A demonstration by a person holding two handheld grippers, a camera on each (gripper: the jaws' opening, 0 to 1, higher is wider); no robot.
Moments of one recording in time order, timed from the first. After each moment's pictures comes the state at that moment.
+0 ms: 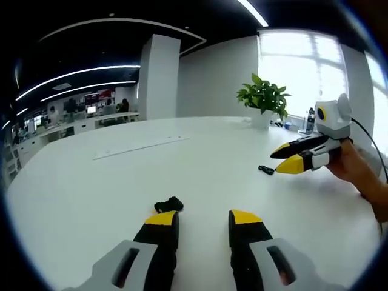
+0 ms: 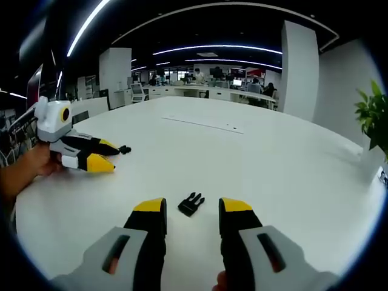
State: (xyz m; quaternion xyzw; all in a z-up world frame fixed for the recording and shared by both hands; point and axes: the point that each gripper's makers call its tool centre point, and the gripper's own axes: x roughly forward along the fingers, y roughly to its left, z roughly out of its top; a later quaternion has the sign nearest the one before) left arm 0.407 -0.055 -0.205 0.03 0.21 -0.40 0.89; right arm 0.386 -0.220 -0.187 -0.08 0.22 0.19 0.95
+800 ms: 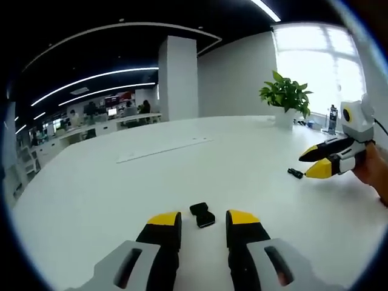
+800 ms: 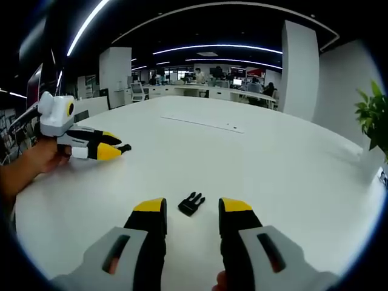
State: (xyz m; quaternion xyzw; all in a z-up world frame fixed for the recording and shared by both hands) left arm 0.438 -0.033 -0.203 0.05 0.20 -0.31 0.93; right arm 0.384 -0.218 -0.187 -0.08 0.22 0.19 0.95
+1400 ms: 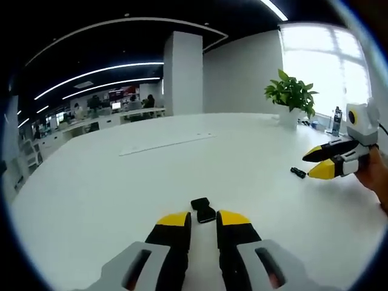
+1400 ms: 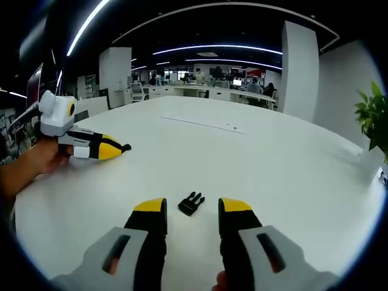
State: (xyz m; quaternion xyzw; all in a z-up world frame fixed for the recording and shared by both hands) left arm 0.438 -0.029 -0.209 0.04 0.22 -0.30 0.93; right arm 0.384 -0.219 -0.187 -0.08 0.22 0.19 0.95
